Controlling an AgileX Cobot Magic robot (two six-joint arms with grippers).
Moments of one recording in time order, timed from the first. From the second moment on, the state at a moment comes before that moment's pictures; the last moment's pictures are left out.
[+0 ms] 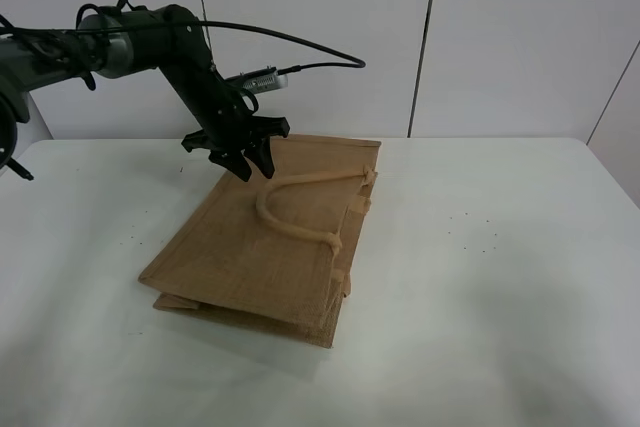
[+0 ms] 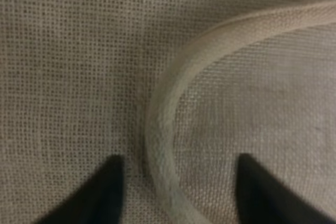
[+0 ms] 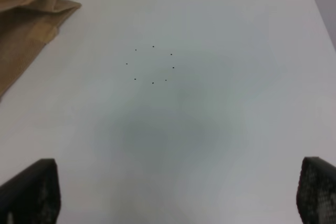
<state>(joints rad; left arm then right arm) -0.30 2.25 -1.94 -0.28 1.01 -0.01 0.03 0.00 -0.49 0.02 1.03 -0.06</state>
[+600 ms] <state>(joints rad) -0.19 2.20 -1.99 0.00 1.13 -0.05 0.03 0.00 -0.49 0.02 1.03 -0.06</state>
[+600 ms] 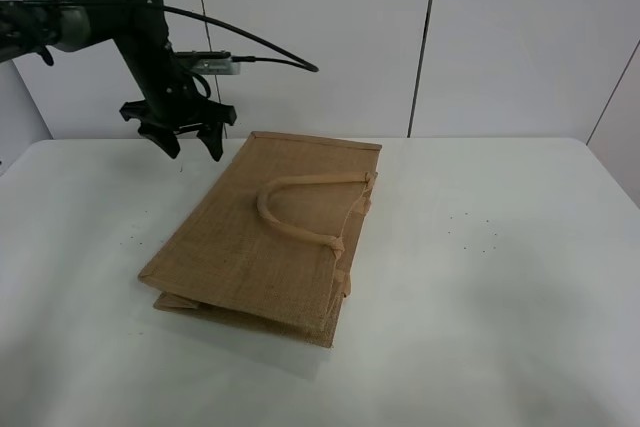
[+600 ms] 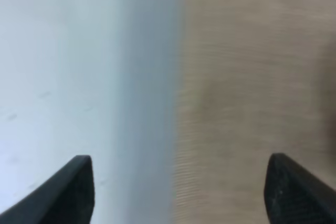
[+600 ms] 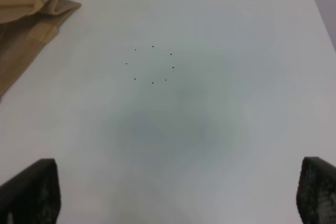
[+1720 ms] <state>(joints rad) -0.04 1.39 -1.27 0.00 1.17 -0.05 0.03 0.00 -0.49 0.02 1.03 -0.06</state>
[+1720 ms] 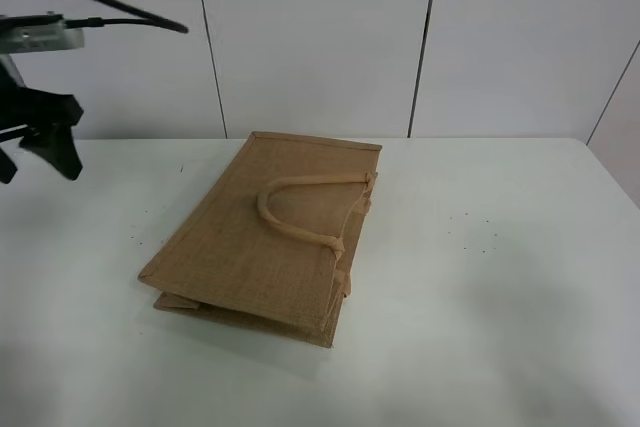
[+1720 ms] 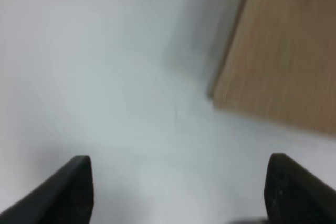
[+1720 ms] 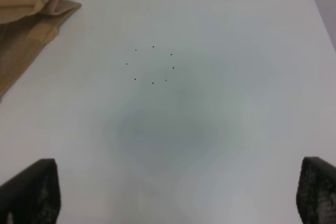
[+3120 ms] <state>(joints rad) -0.04 0.11 -0.50 0.06 1.05 0.00 0.03 0.00 -0.49 0.02 1.03 -0.06</state>
